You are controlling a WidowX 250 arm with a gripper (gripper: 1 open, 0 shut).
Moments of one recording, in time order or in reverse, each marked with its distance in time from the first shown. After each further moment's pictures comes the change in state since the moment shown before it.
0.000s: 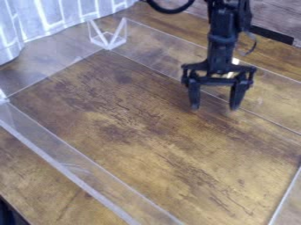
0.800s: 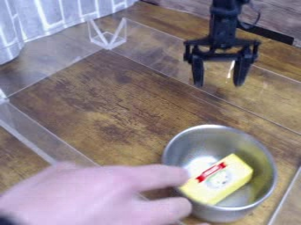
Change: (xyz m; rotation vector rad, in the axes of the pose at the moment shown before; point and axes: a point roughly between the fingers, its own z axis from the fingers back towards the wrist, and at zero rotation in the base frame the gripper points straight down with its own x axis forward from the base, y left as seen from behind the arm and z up) arm 0.006 -0.003 0.048 -0.027 -0.048 0.066
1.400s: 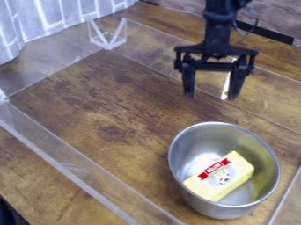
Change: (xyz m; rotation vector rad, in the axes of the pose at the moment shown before) arm -0.042 0.015 -0.018 0.031 0.040 -0.100
